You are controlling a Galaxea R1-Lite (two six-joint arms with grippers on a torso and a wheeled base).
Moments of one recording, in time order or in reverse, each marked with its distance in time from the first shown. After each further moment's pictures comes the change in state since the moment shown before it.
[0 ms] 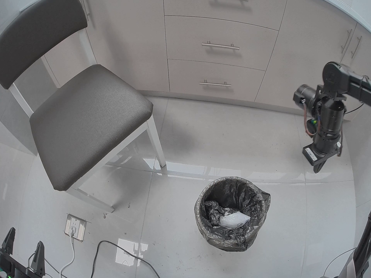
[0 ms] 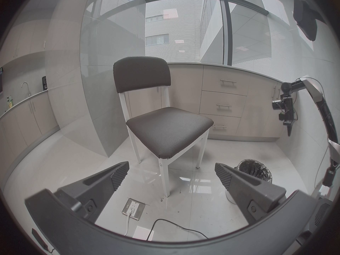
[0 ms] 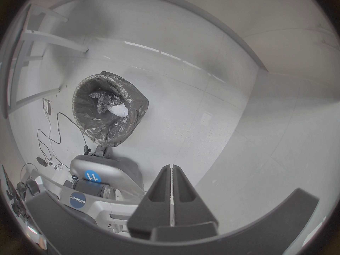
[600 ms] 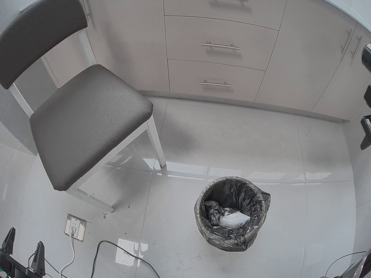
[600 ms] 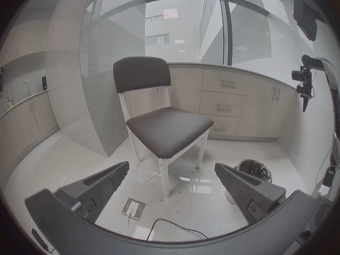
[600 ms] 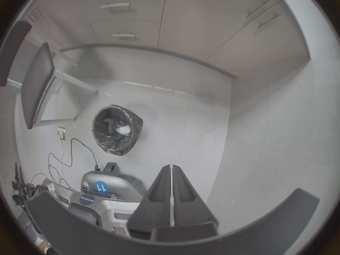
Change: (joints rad) left arm 0.000 0.000 0.000 0.000 0.000 0.000; right arm -0.071 -0.460 0.000 0.102 0.004 0.007
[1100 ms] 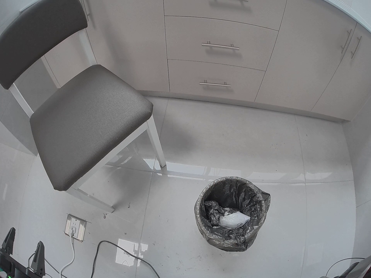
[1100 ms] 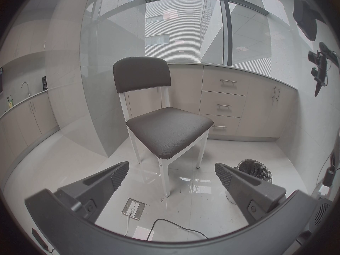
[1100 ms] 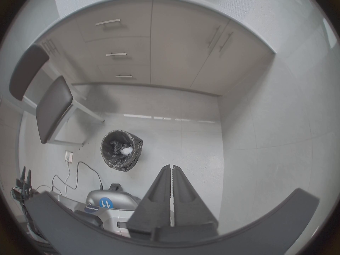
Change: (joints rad) left arm 0.000 0.000 0.000 0.000 0.000 0.000; right arm -0.043 -0.350 0.000 0.011 -0.001 -0.009
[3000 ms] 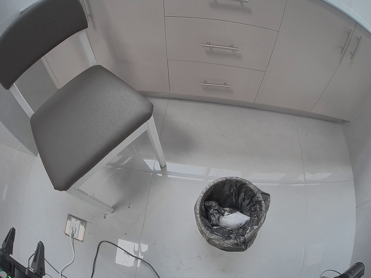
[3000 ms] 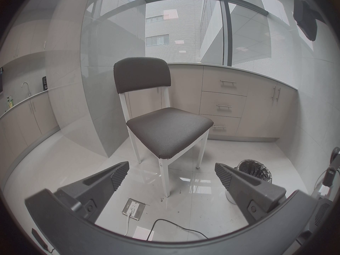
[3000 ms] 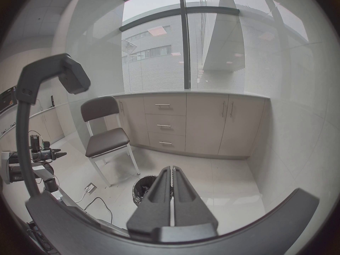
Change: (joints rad) left arm 0.000 0.000 0.000 0.000 0.000 0.000; right arm -0.125 -1.259 0.990 -0.664 0.434 -0.153
